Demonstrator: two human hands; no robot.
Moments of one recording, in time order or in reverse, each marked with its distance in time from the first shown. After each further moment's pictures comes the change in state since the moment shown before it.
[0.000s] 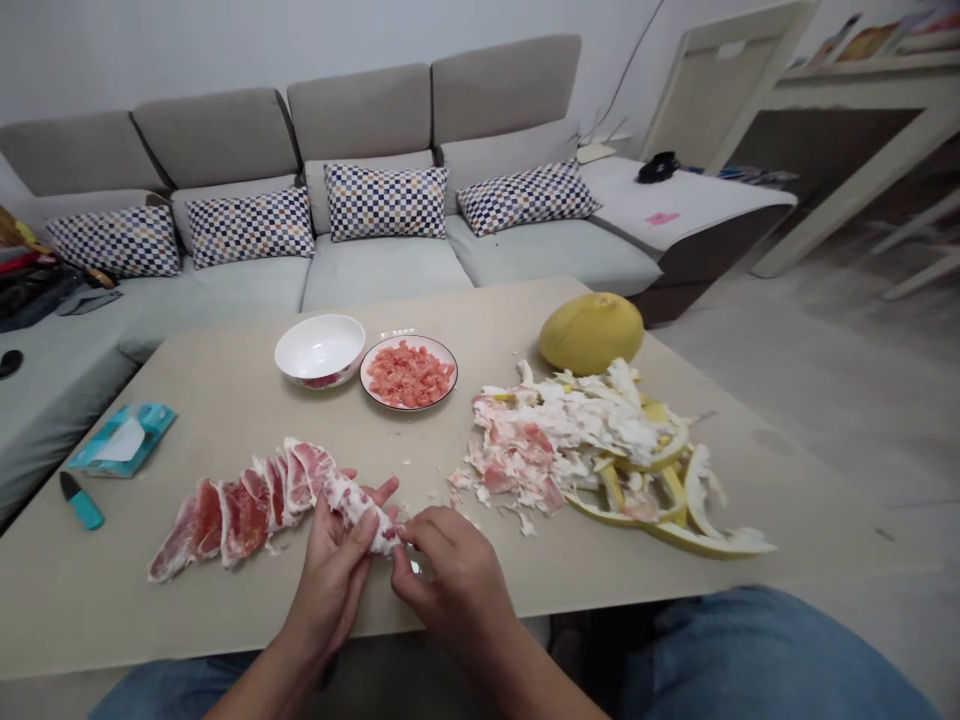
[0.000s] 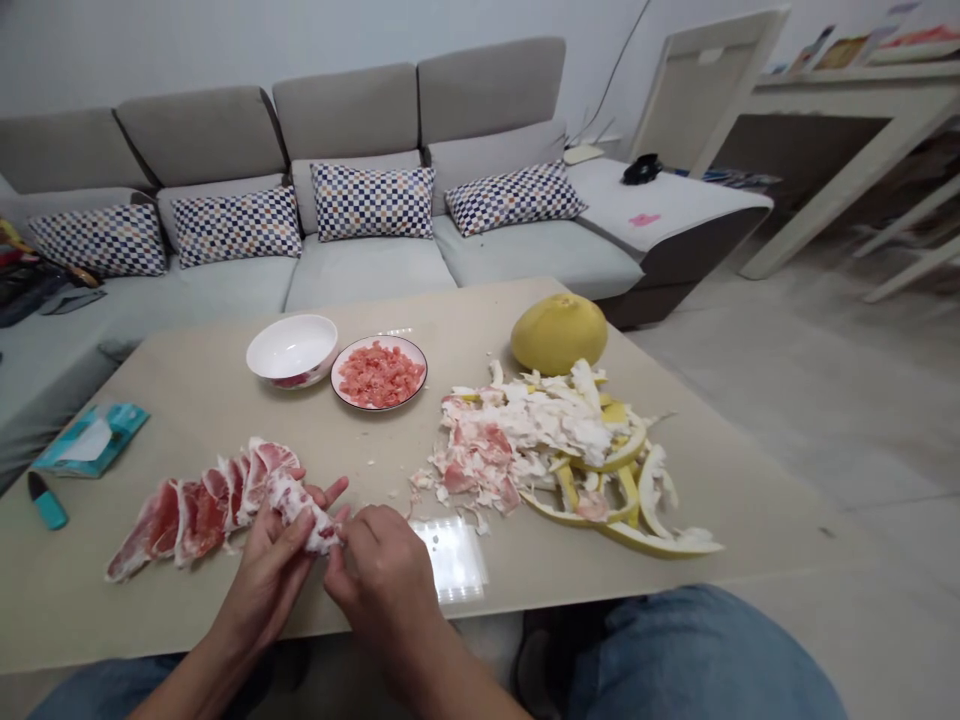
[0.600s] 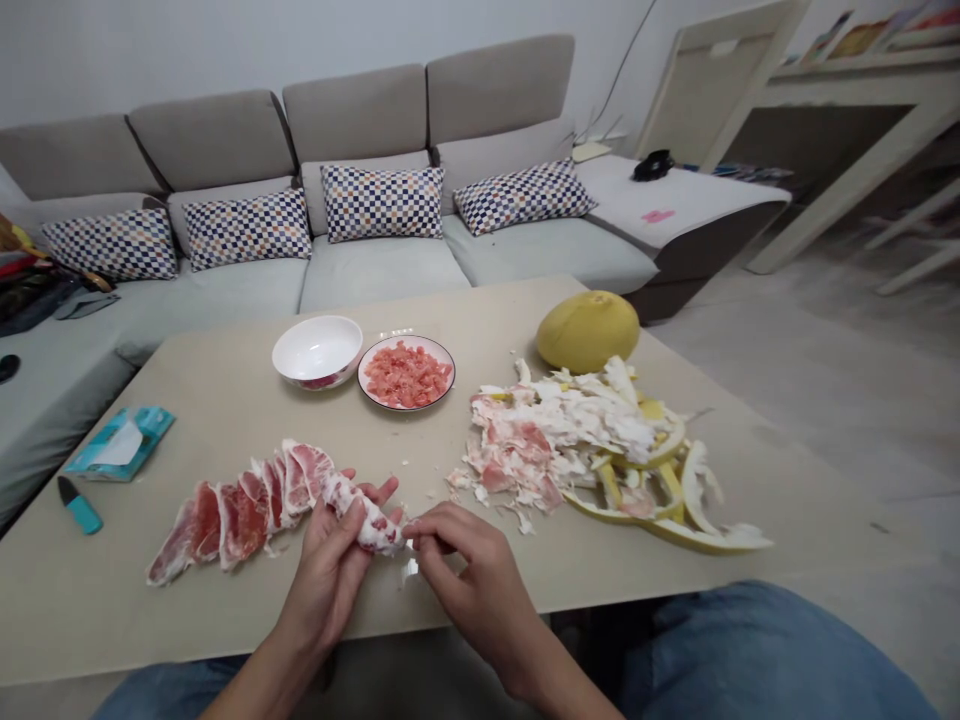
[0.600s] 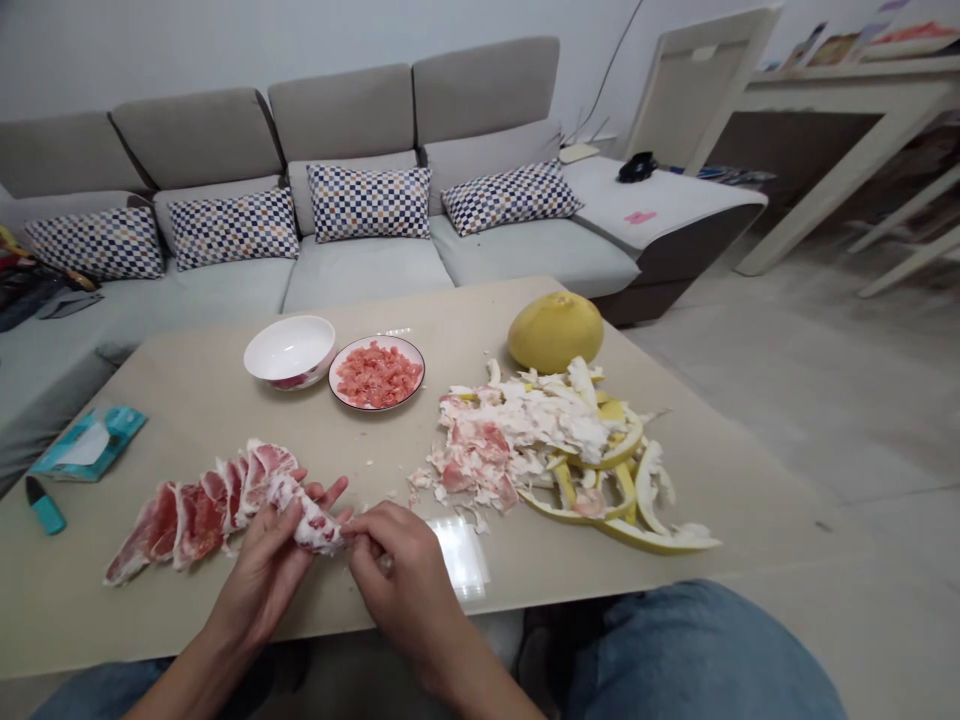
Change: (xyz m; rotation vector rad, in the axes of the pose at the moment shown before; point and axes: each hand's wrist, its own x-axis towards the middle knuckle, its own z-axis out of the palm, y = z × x) left_hand 0.007 0.002 -0.006 -0.116 -0.032 -0.065; right_hand 0.006 0.004 -0.024 0.361 -0.102 0.232
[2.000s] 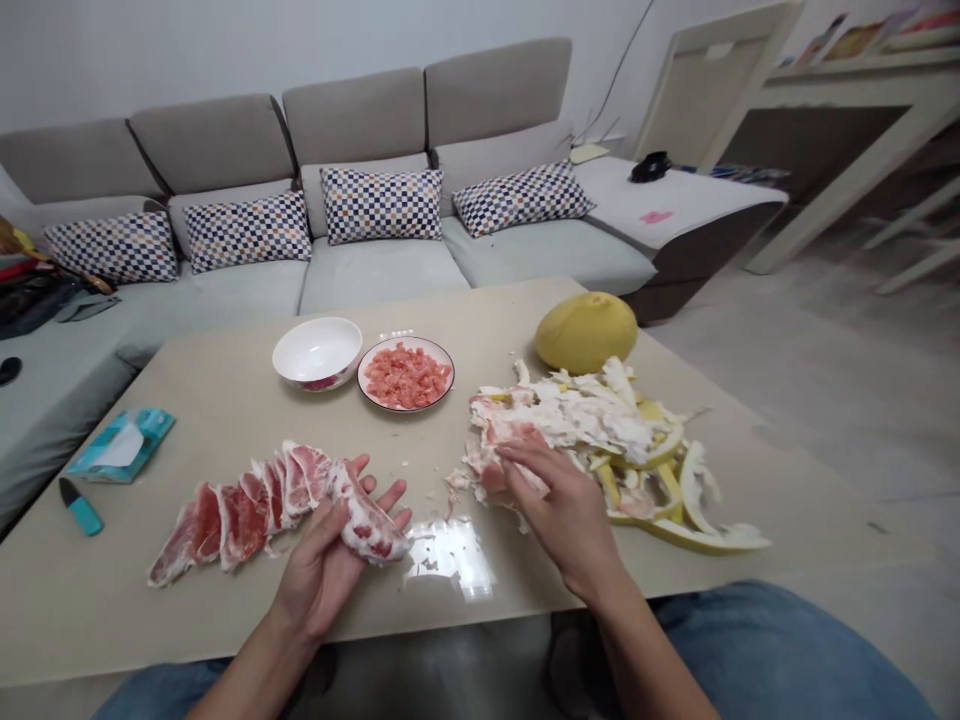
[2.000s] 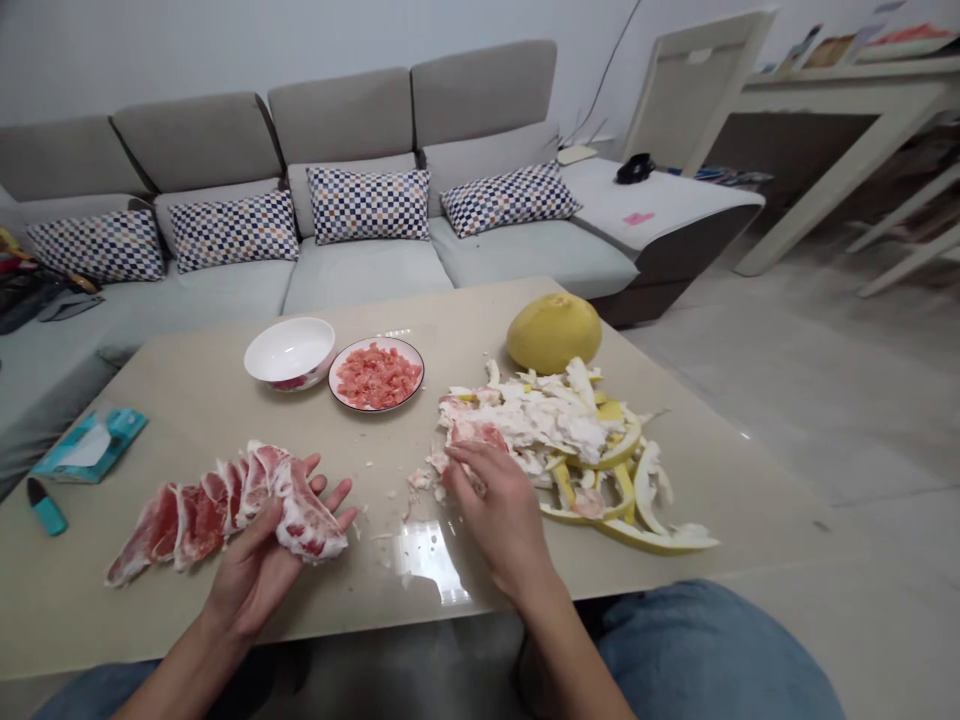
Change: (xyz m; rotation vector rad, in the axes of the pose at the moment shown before) left_hand 0.007 0.008 -0.014 -0.237 -0.193 -0.157; right_hand 0.023 0.058 -0.074 -0.447 0.299 -0.035
